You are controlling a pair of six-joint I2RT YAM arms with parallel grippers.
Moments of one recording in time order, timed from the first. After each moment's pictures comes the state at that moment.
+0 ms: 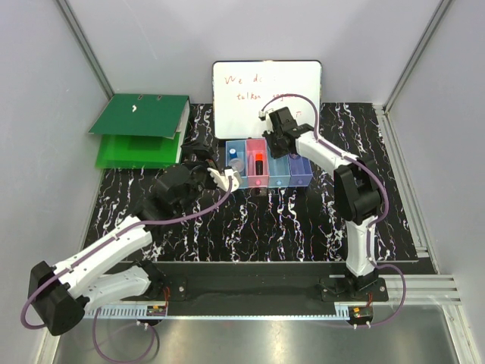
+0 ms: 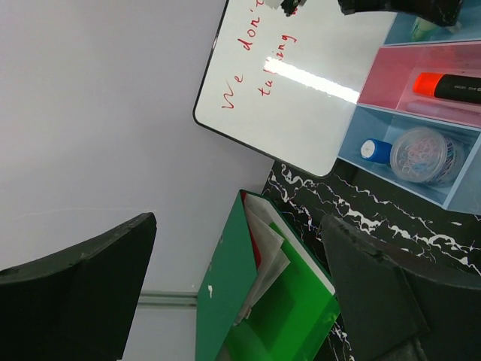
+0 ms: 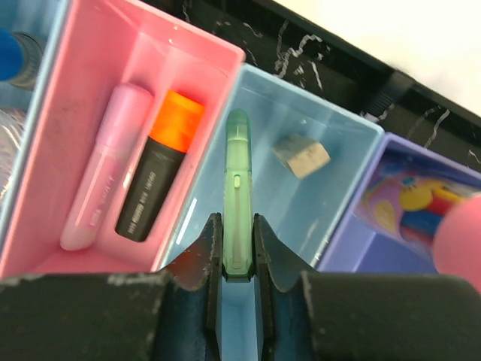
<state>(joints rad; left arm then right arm) -0.74 0.97 0.77 0.08 -0.21 1.06 0.46 2.05 1.65 -0.50 0.05 -0.03</state>
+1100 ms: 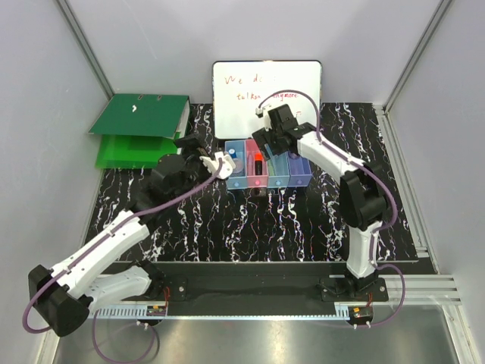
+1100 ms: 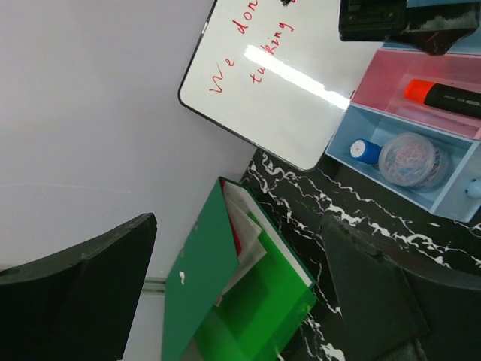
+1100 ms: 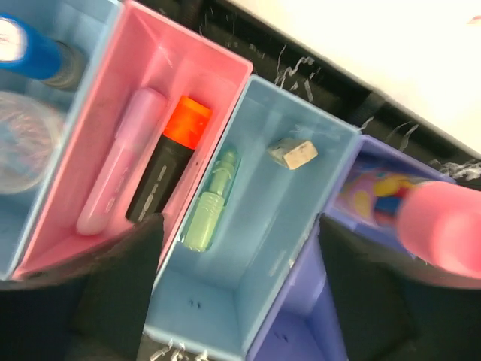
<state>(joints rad) -0.67 0.99 0.85 -0.01 -0.17 0.93 0.50 2.02 1.66 -0.50 0.08 -0.07</state>
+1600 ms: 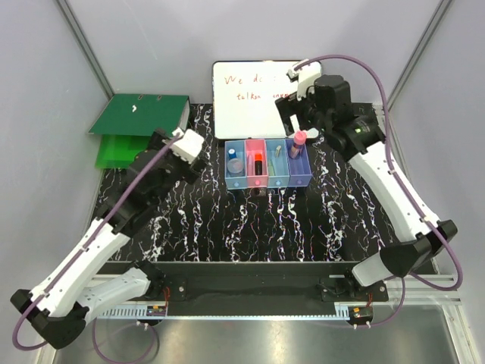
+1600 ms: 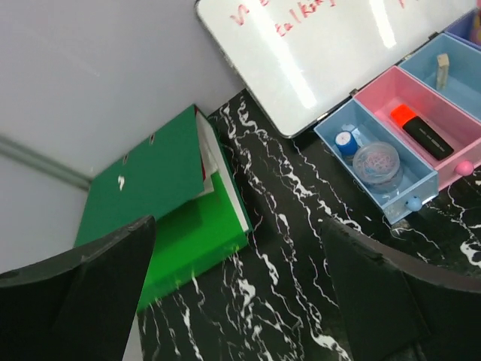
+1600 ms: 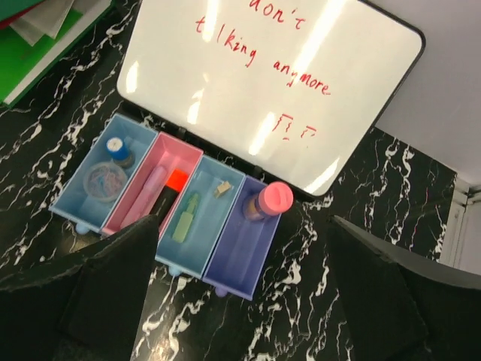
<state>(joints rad) -0.63 0.90 1.04 -0.34 -0.31 0.46 0.51 1.51 1.75 -0.61 0.15 -0.16</state>
